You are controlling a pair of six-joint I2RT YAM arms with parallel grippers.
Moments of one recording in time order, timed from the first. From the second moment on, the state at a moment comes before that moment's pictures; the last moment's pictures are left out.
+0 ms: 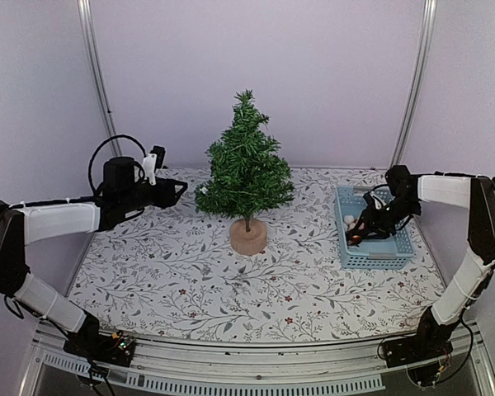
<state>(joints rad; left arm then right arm) -0.33 1.44 0.81 0.29 0.24 -0.15 0.10 1.69 1.09 -0.70 -0.47 0.17</state>
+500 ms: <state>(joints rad) -0.34 1.20 0.71 0.32 0.24 -0.06 0.06 1.63 1.17 -0.69 -0.59 0.19</state>
